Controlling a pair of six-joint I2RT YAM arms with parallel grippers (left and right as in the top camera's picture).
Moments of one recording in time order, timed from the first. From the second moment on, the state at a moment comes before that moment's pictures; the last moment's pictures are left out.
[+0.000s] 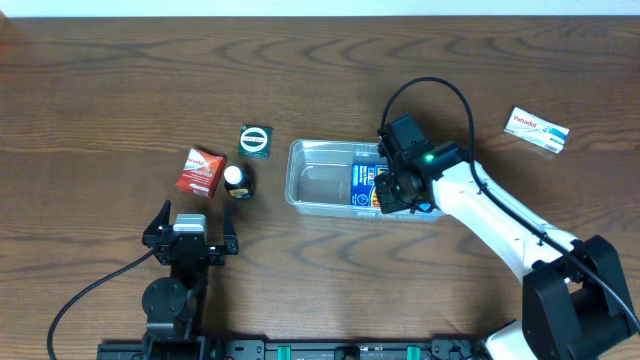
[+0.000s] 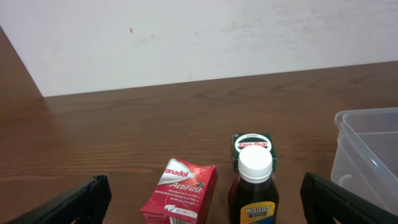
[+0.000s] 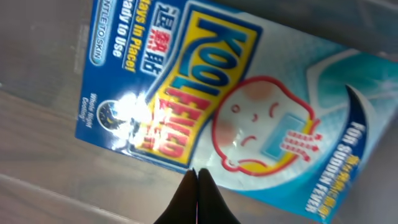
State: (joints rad) left arm -0.03 0.01 0.02 -0.12 -0.03 0.09; right arm 0.49 1.67 1.12 -0.82 -0.03 0.29
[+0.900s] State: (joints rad) left arm -0.03 0.01 0.02 -0.12 -0.03 0.09; right arm -0.15 1.71 1.71 -1.00 -0.03 0.23
